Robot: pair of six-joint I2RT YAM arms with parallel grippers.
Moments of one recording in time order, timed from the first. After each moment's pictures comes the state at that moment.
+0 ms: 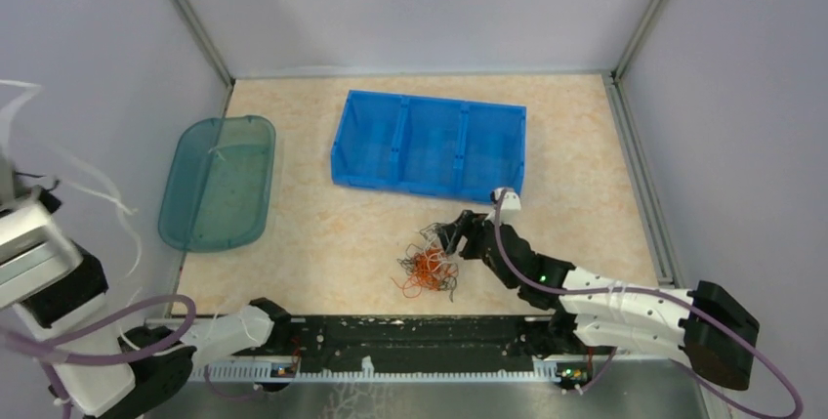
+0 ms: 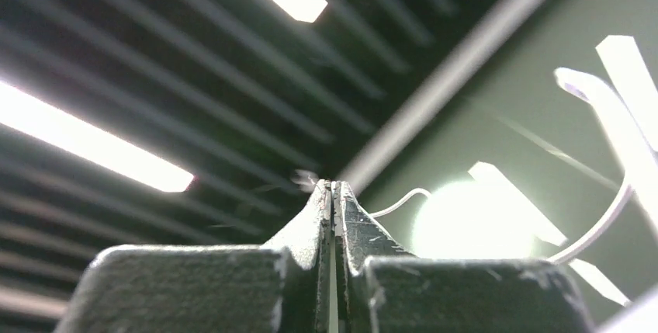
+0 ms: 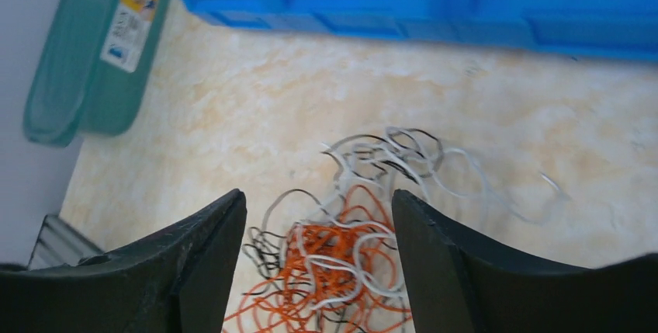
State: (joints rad) left arm -0.55 1.09 2.20 0.37 0.35 1.39; right arm 1.03 0.87 0.28 0.21 0.51 0.83
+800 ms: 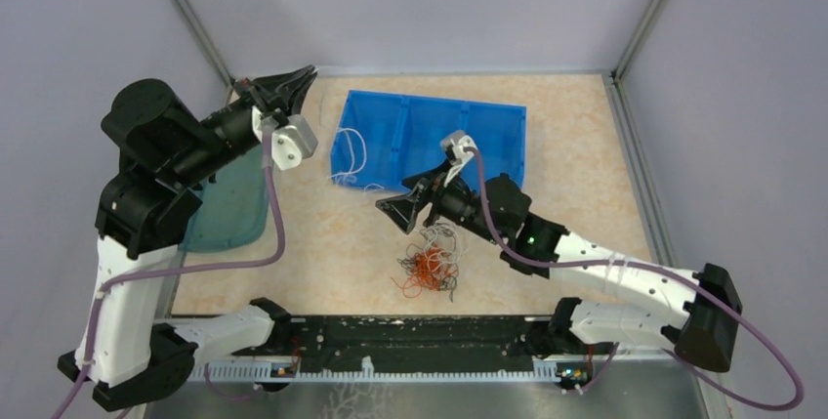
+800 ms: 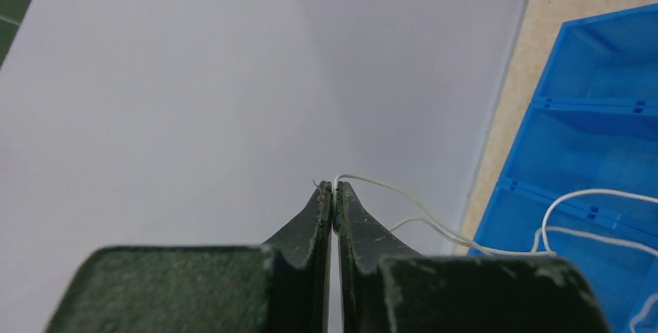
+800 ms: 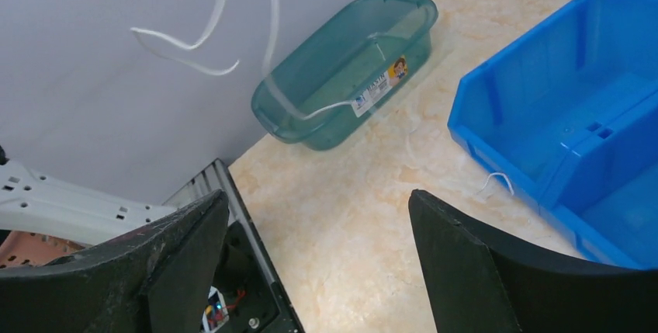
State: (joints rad) left arm -0.55 1.08 1.82 -0.64 0.34 1.08; right arm 1.03 1.01 0.78 0.29 0.02 0.46
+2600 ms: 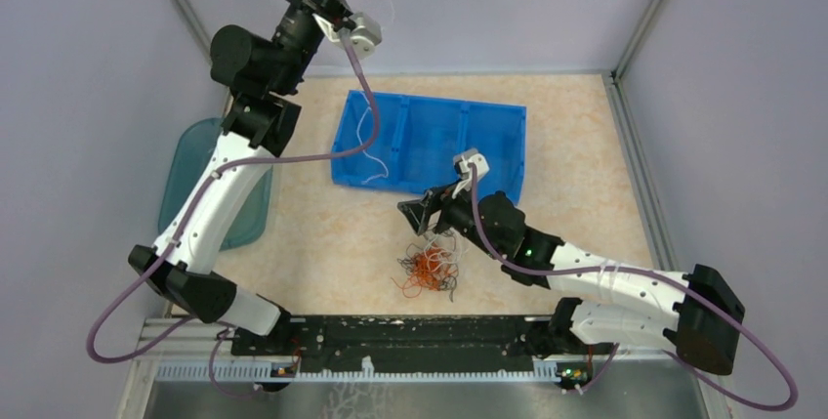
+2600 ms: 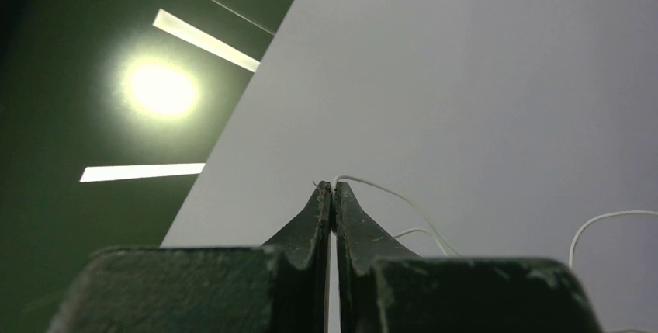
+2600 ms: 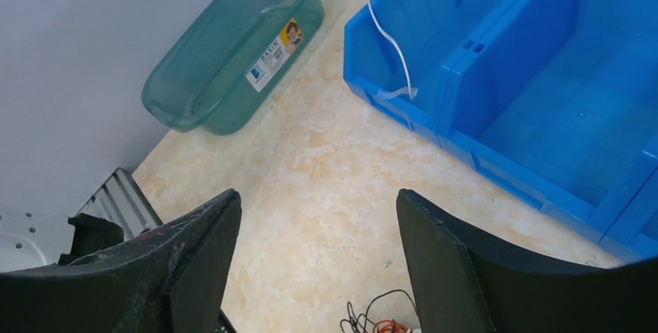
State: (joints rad) left arm -0.50 1.47 1.72 0.37 0.17 1.23; right arm 1.03 1.02 0.62 0.33 0.24 0.45
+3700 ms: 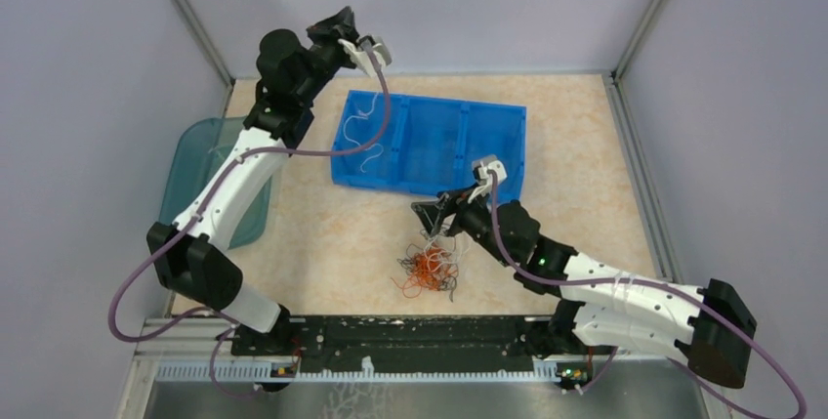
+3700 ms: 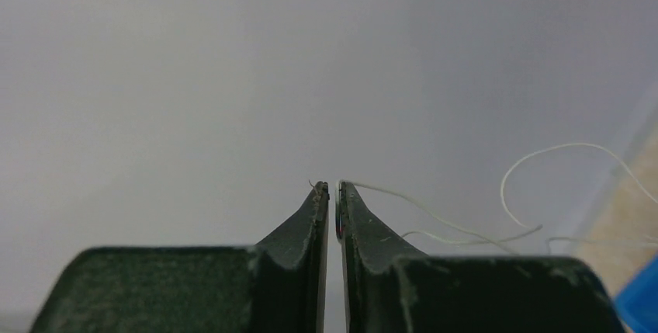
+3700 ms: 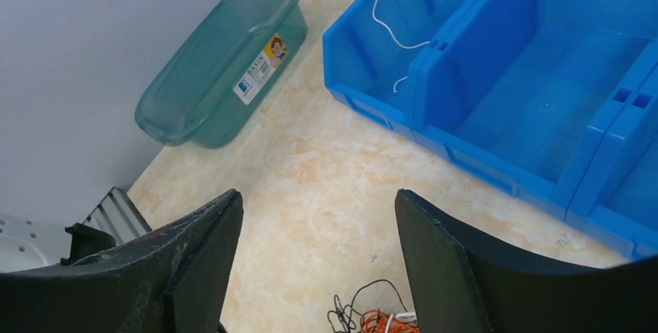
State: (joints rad) left arm -0.40 1.54 1.54 0.27 0.17 1.19; right arm 1.02 0.91 0.53 0.33 0.29 0.47
